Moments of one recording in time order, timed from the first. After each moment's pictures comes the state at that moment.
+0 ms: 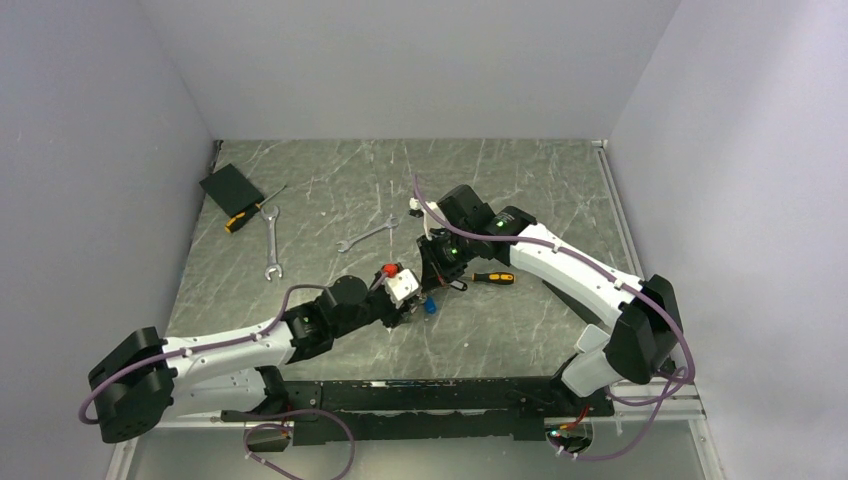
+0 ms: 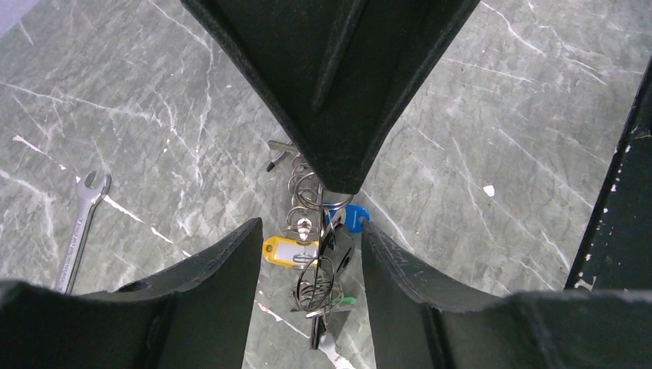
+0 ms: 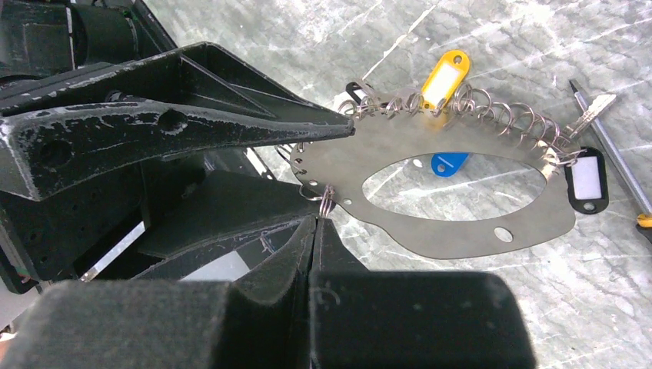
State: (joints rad) left arm -1.02 1.06 0.44 0.34 -0.05 0.13; right arm 0.76 1.48 1.26 -0.75 -0.45 0.23
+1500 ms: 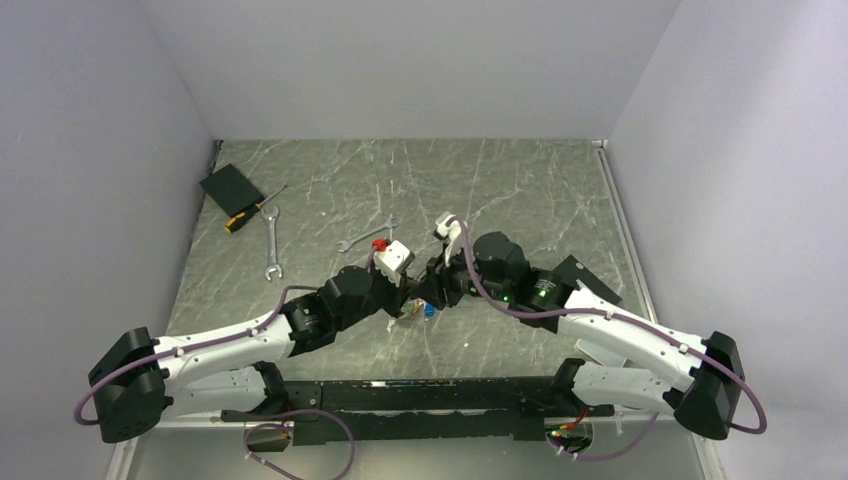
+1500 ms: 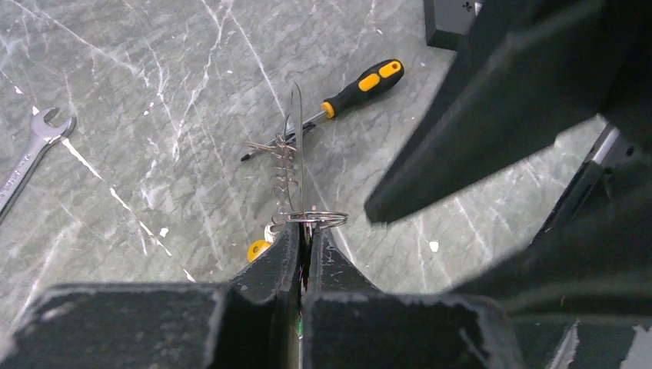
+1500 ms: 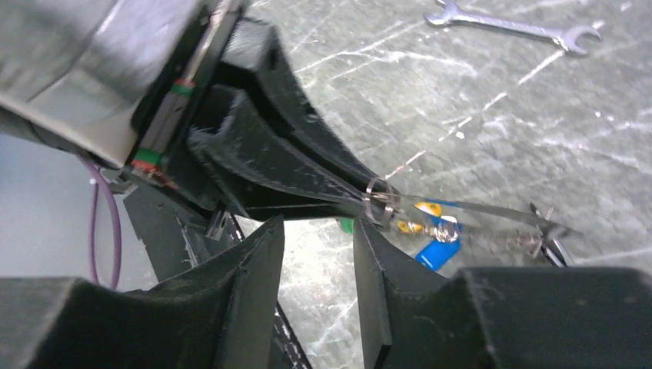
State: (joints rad) left arm -1.03 1.06 0.55 0.22 -0.16 -0.21; right arm 0.92 1.05 0.83 -0.18 -0.20 0.27
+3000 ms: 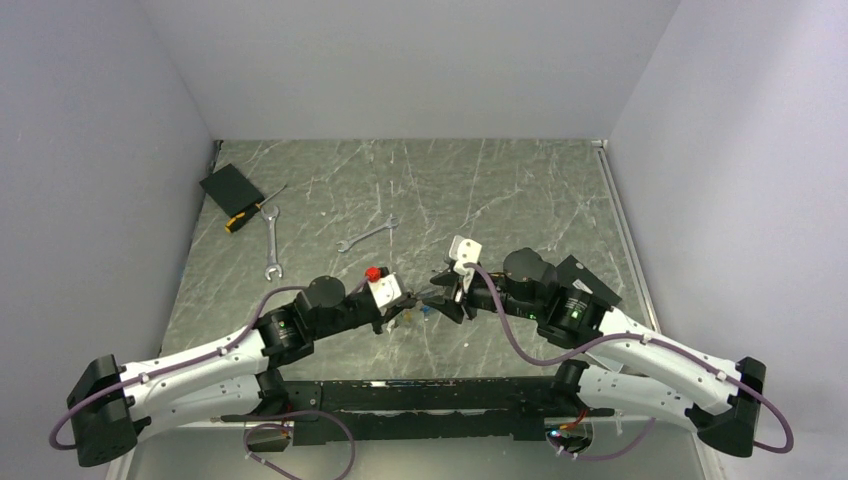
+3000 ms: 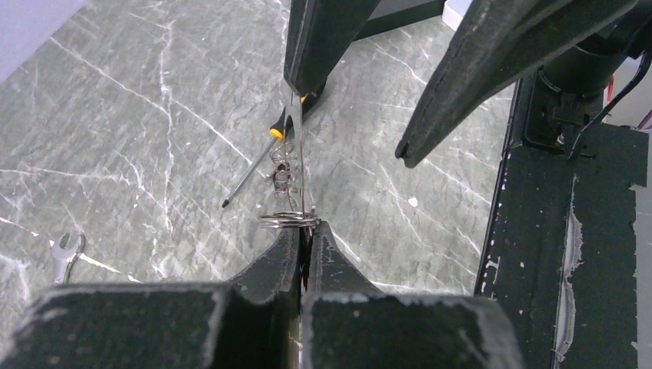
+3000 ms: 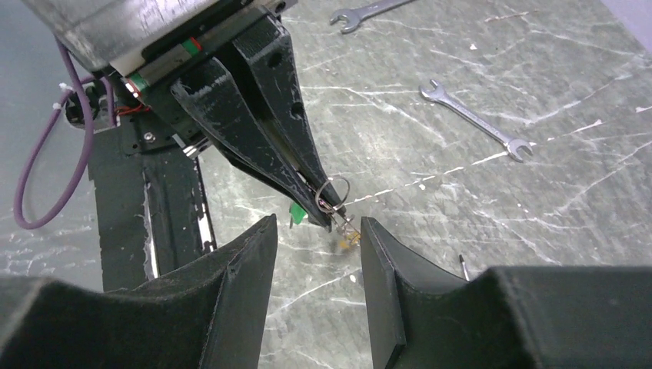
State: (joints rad) left arm -1.02 0.86 0.48 0.20 0.13 0.13; right arm 1.01 0.85 0.77 -0.18 -0.21 -0.10
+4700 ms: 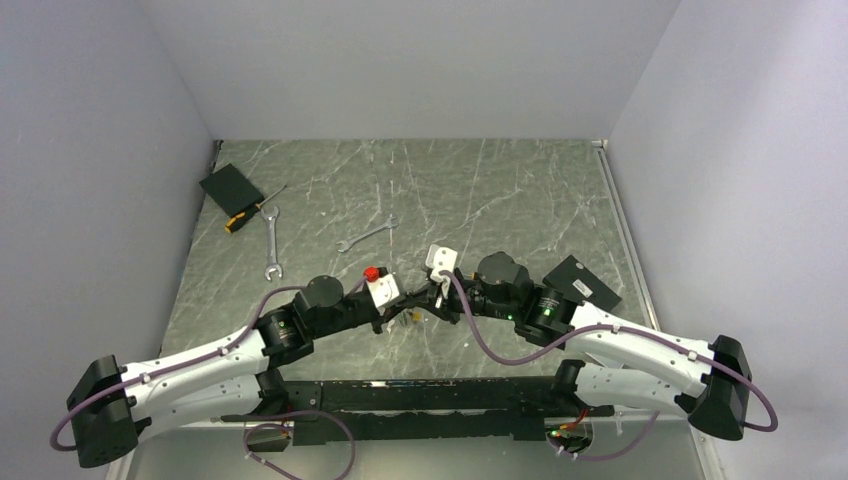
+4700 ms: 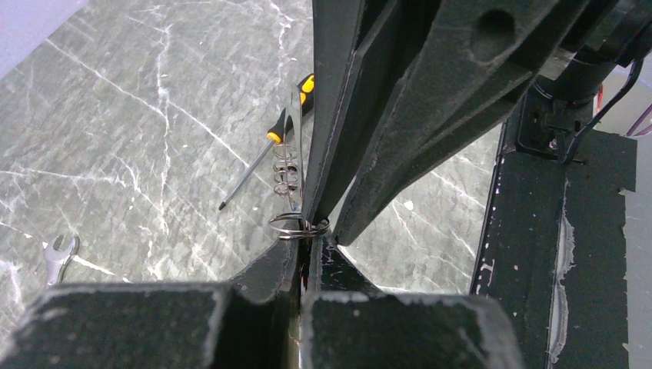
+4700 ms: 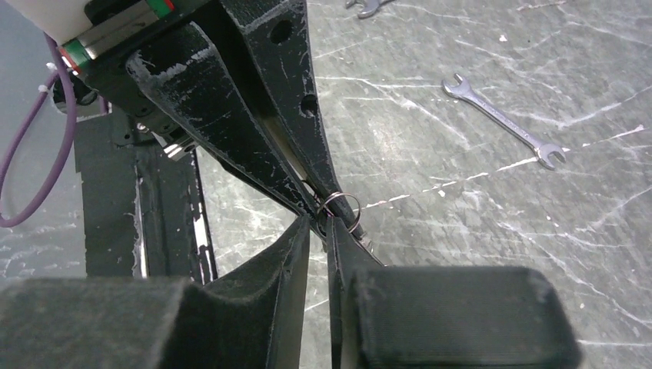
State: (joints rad) left arm -1.02 0.85 0.46 0.23 0.15 0.12; right arm 1.04 0.98 0.72 -0.05 -0.21 -0.11
